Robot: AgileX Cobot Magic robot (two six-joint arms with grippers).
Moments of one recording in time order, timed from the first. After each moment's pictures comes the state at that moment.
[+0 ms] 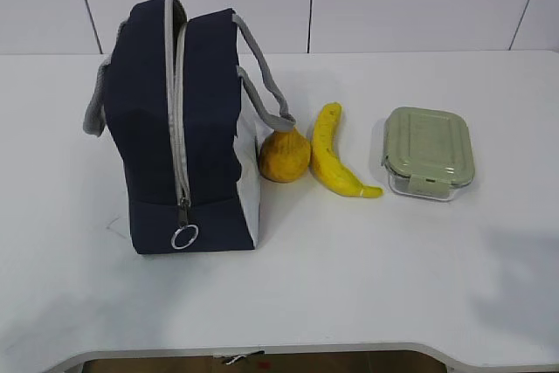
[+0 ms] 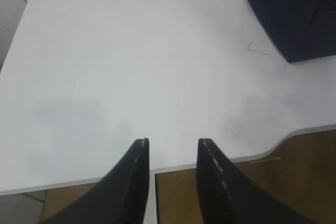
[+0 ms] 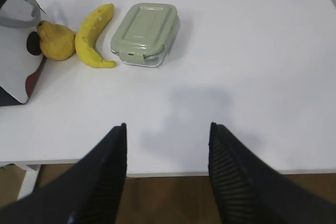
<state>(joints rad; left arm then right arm) -0.03 0.01 -0.51 0.01 1.12 0.10 0.13 0.13 -0.66 -0.06 1.13 0.15</state>
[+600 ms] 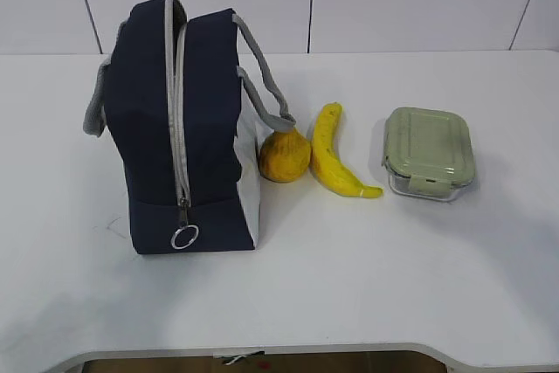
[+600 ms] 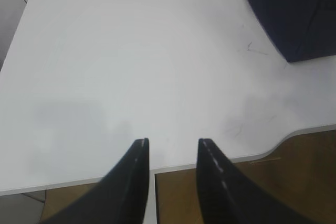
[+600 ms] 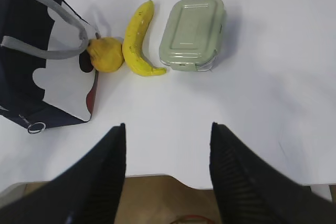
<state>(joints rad) -0.03 0.01 -0.51 0.01 1.12 0.10 0.13 0.57 -0.92 0.11 1.08 0.27</state>
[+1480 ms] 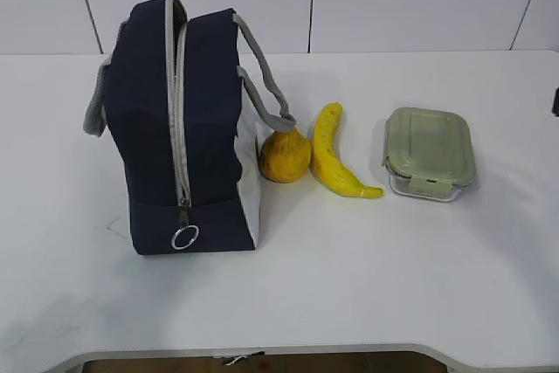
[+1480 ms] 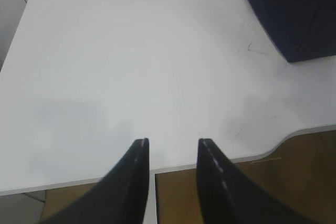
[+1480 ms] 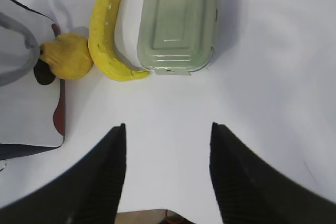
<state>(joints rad) -0.03 0.01 -0.51 0.01 1.12 0.10 0.13 1.03 -0.94 0.11 0.85 0.34</state>
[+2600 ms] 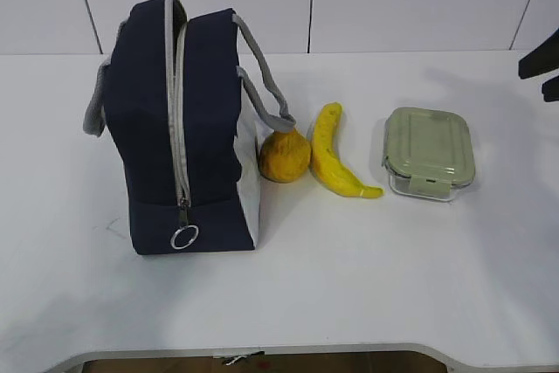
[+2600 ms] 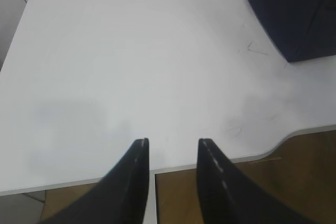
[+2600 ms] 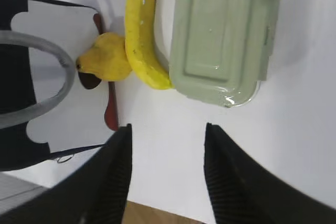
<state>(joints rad) -0.03 0.01 -0.51 0.01 1.12 0.10 -0.32 1.59 -1.29 0.79 1.17 -0.35</state>
